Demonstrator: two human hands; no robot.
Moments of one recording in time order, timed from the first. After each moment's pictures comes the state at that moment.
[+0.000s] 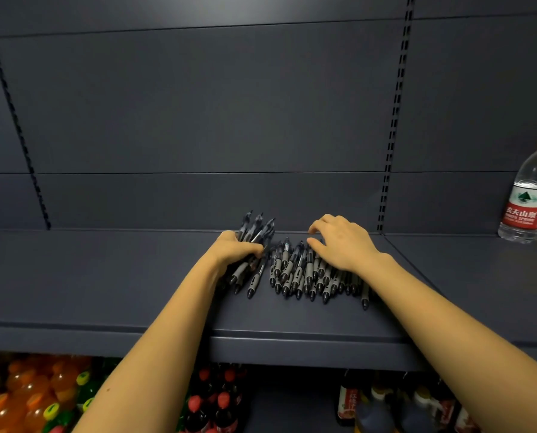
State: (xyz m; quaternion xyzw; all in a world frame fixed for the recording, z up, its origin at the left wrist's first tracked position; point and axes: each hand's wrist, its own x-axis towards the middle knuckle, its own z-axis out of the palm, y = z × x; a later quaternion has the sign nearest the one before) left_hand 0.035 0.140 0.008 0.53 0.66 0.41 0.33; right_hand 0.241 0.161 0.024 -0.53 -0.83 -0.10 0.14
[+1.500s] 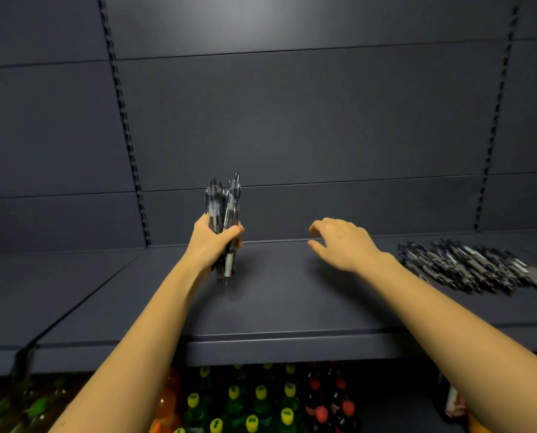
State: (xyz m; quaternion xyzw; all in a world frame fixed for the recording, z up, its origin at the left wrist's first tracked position) left_hand -0.281 0.072 0.033 0.57 0.47 0.61 0.27; right_hand -0.050 0.090 0.041 -0.56 -0.81 -0.10 0.17
